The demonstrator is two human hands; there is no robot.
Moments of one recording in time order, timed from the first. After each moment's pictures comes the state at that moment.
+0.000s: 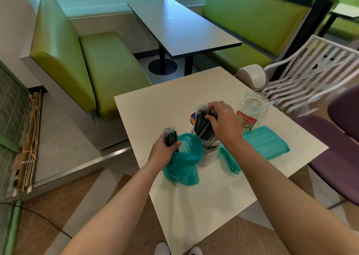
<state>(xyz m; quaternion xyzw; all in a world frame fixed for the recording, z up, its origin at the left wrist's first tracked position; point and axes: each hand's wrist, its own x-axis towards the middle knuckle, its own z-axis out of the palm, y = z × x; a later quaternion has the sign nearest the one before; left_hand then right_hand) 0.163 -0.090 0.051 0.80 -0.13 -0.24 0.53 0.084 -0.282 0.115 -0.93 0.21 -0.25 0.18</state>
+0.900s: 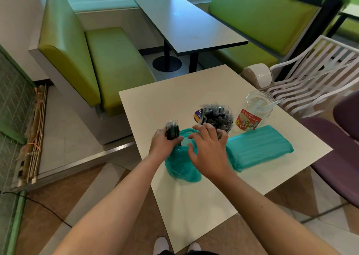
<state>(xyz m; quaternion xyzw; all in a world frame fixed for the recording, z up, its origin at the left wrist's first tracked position) 0.178 -0.082 0.044 0.84 -0.13 -0.21 0.48 0.049 -0.193 0.076 -0.96 0.14 -0.22 0.01</state>
